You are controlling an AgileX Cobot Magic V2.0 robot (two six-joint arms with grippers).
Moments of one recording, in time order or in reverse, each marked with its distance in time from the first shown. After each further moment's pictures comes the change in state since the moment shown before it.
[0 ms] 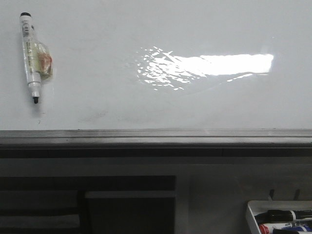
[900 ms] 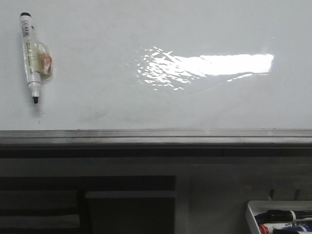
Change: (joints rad) left arm 0.000 0.000 0.000 0.000 0.000 0.000; right arm 0.000 0.000 0.000 0.000 0.000 0.000
